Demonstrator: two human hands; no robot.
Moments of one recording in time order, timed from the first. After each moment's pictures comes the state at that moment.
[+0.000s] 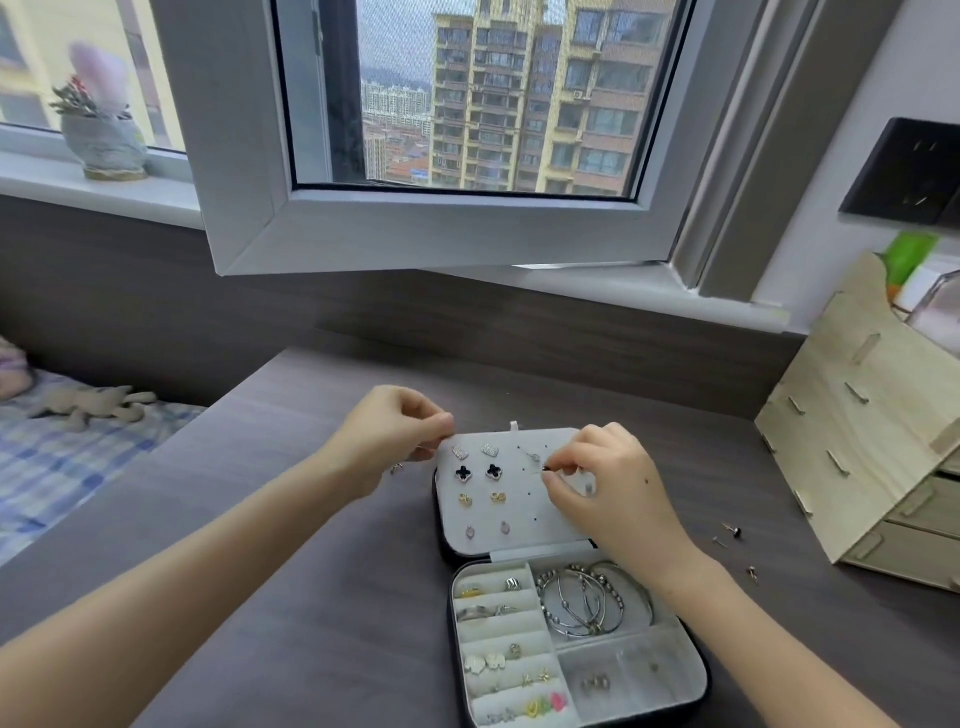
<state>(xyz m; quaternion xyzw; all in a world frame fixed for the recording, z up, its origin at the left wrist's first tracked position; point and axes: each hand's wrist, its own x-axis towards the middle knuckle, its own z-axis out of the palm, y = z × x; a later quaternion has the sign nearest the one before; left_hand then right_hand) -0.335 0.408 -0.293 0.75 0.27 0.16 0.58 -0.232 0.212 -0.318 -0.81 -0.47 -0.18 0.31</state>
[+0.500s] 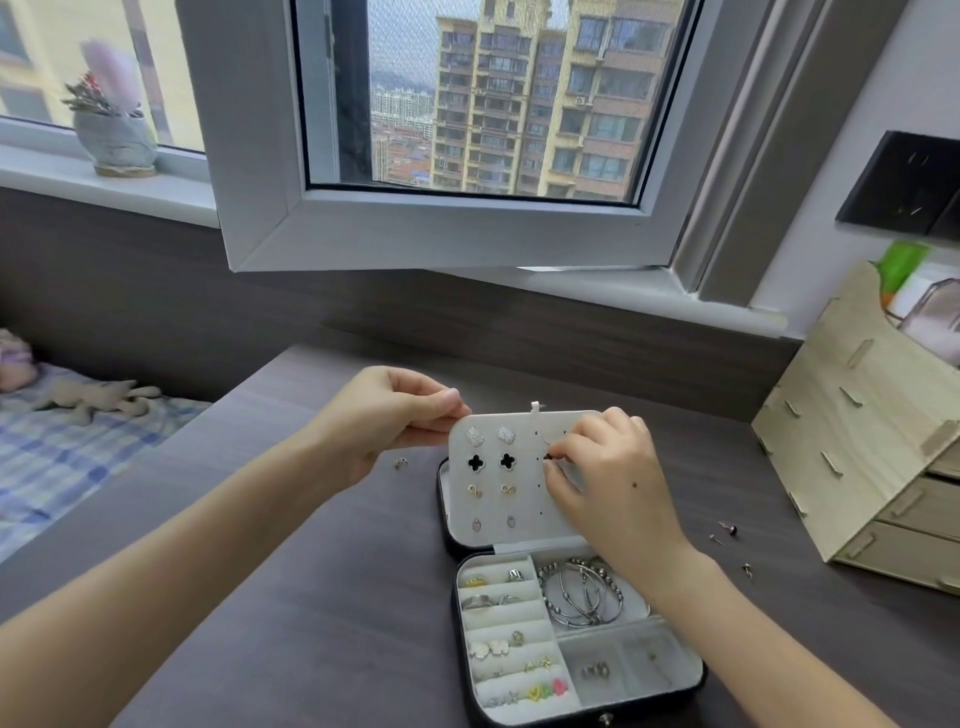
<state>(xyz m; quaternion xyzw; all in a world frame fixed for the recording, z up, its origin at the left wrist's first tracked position) -0.359 0.402 -0.266 0.68 0.19 0.14 0.70 -0.244 0.218 -0.309 -0.80 -0.46 -0.33 0.21</state>
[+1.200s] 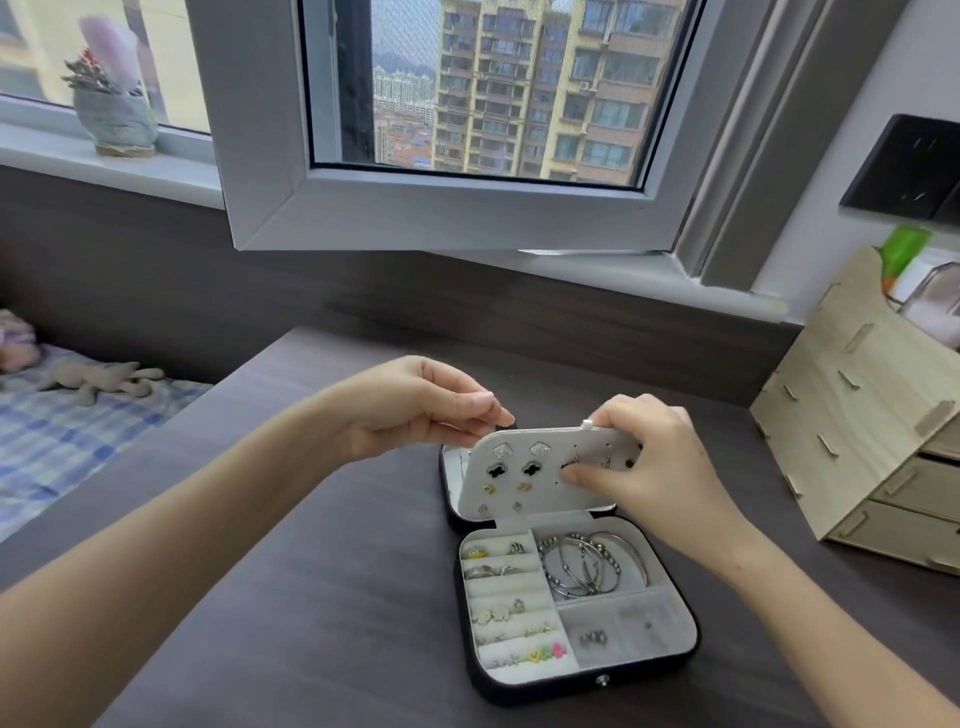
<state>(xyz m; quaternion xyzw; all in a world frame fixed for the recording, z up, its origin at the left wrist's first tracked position) -0.361 0.396 -0.258 0.69 0.08 -0.02 0.72 -0.252 0.183 -0.280 -0.80 -0.48 -0.12 0.33</state>
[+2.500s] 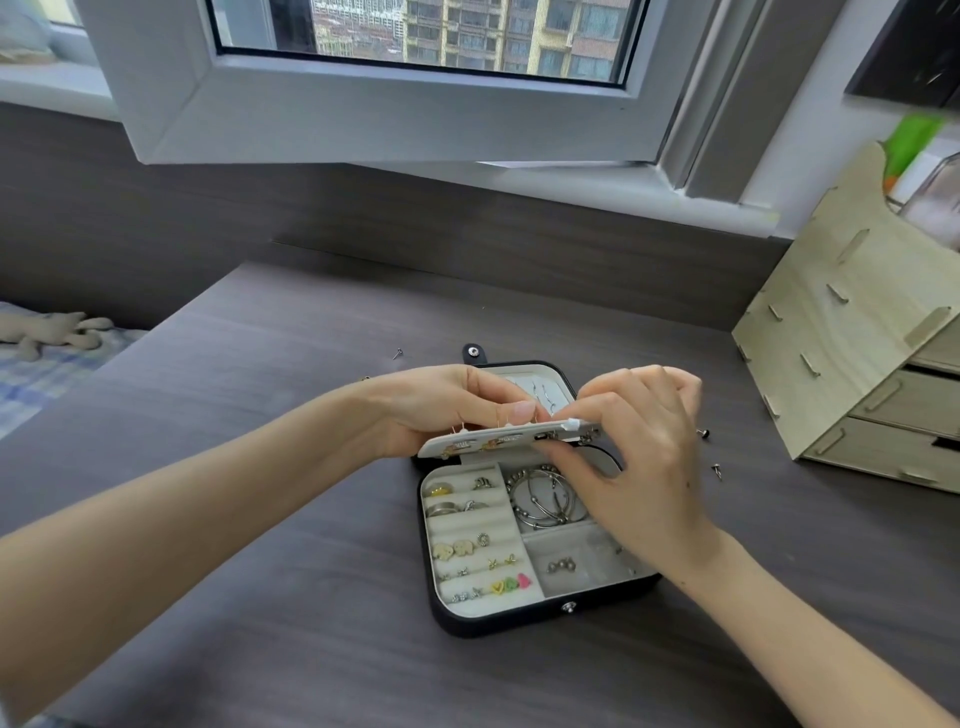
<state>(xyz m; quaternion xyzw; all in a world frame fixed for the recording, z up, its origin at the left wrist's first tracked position) -0.331 0.345 -0.295 0.68 0.04 -0.18 0.71 -0.264 0.167 -0.326 -0.70 -0.51 -0.37 0.33</state>
